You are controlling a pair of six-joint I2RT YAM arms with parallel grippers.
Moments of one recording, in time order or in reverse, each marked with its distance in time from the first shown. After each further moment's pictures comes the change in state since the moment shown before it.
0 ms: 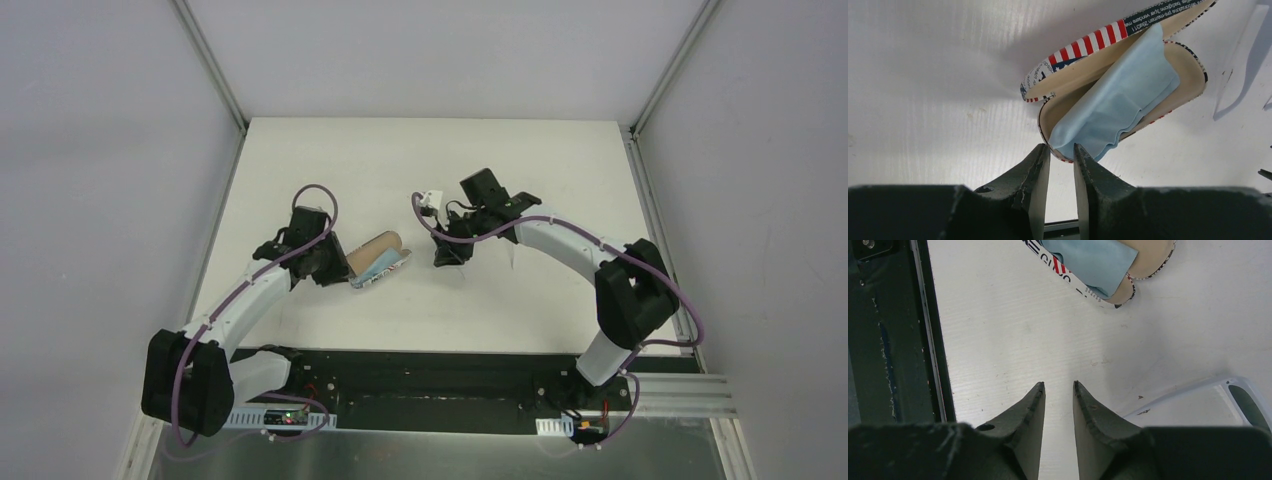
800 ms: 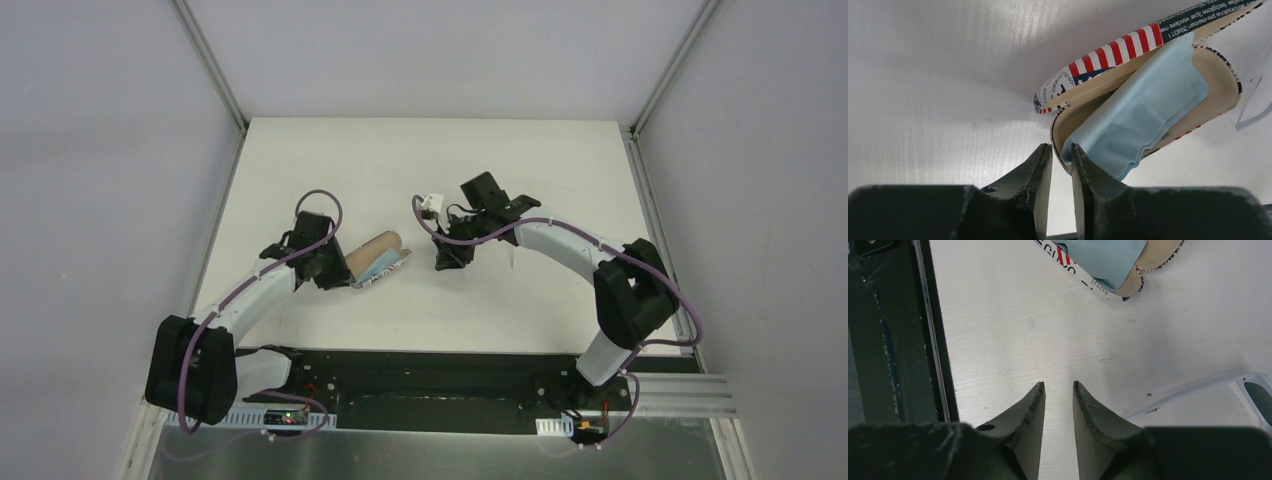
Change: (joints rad) left arm 0.005 0.051 -0.046 0.067 -0.017 -0.002; right arm 0.000 0.000 -0.029 0.008 -0.007 0.008
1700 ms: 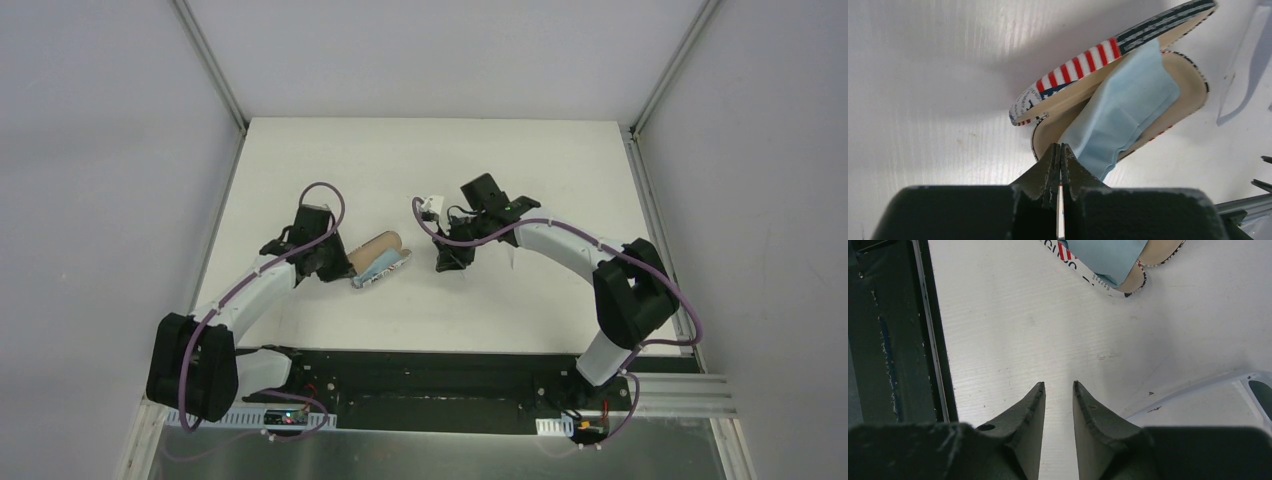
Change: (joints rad) left arm 0.000 0.026 0.014 0.048 0.035 0.022; right arm 0.000 0.000 -0.014 0.006 0.001 -0.001
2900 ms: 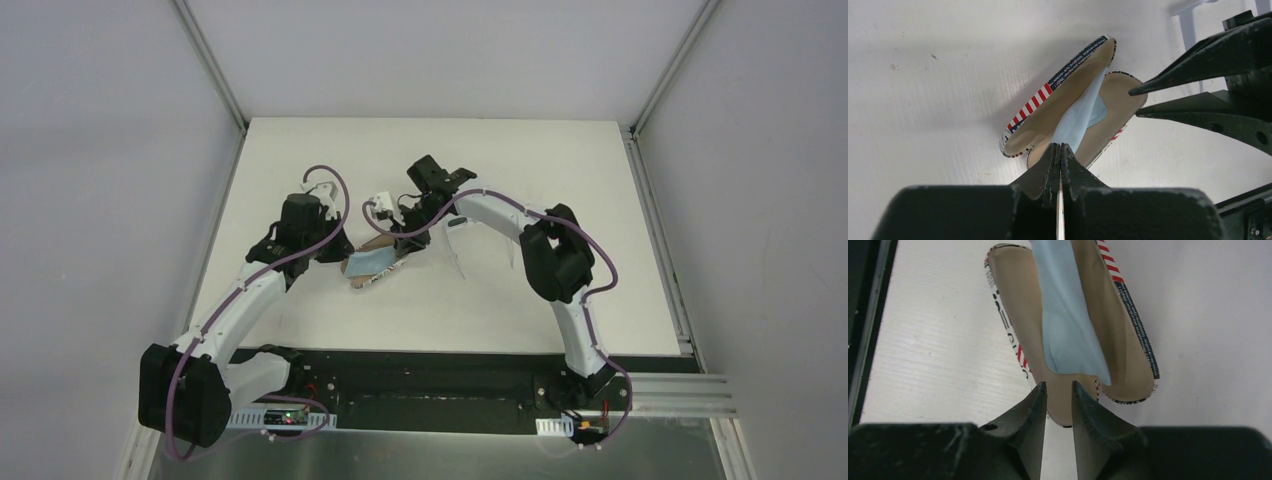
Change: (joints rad) left arm 0.000 -0.131 0.071 0.067 0.018 0.301; right arm 0.078 0.497 0.608 -0.285 -0.129 -0.422
